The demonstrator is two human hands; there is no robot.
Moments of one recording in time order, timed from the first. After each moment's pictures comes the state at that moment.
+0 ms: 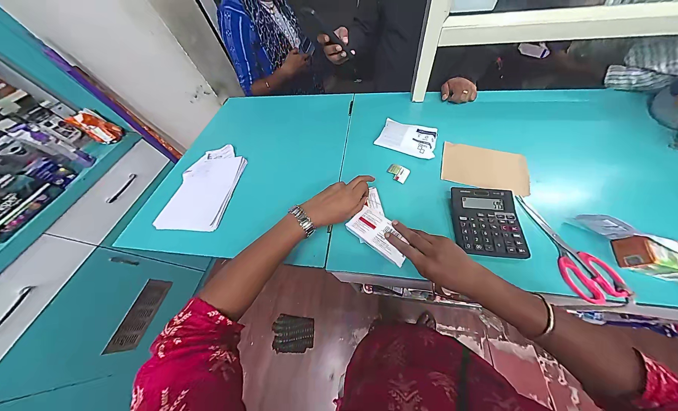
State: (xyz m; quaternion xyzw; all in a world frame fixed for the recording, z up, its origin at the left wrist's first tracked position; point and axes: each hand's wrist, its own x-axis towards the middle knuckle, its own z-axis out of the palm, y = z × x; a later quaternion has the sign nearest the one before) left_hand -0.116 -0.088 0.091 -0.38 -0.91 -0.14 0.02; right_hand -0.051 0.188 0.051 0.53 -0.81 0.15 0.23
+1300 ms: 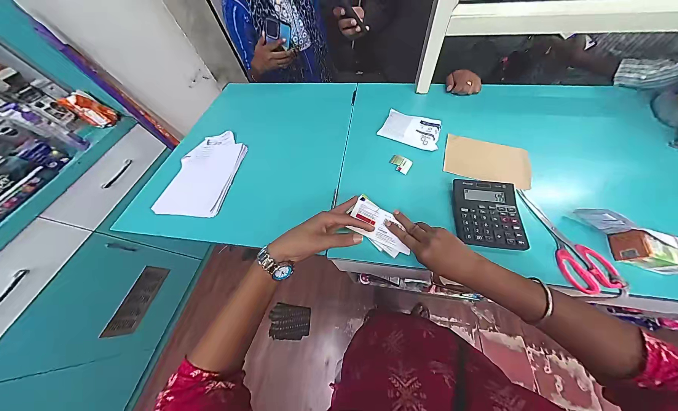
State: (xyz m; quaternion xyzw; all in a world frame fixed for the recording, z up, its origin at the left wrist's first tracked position) left_hand -0.023 -0.114 0.098 -0.22 -0.72 -0.61 -0.23; right_hand -0.045 0.183 0.061 0.51 -0.85 0.11 0.12
